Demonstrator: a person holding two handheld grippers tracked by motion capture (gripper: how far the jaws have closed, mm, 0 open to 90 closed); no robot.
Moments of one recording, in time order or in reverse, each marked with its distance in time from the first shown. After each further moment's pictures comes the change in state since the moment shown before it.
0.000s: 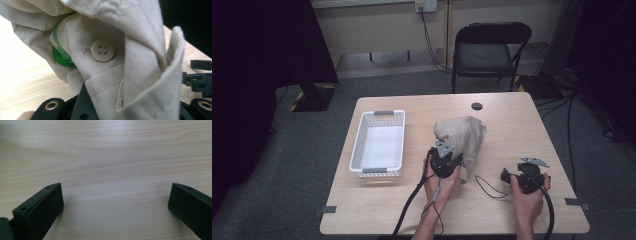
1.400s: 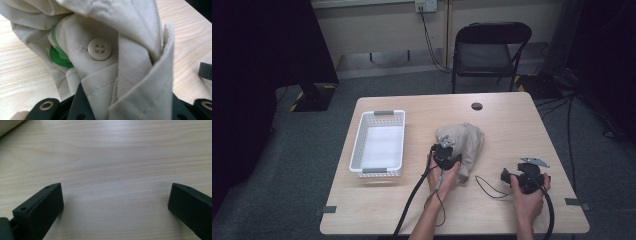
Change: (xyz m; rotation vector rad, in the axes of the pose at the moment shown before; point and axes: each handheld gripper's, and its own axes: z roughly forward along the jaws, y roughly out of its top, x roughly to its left) left arm 0.023 -0.011 0.054 0.163 0.001 -0.080; right arm 0.000 0.000 0.000 0.000 0.000 -0.001
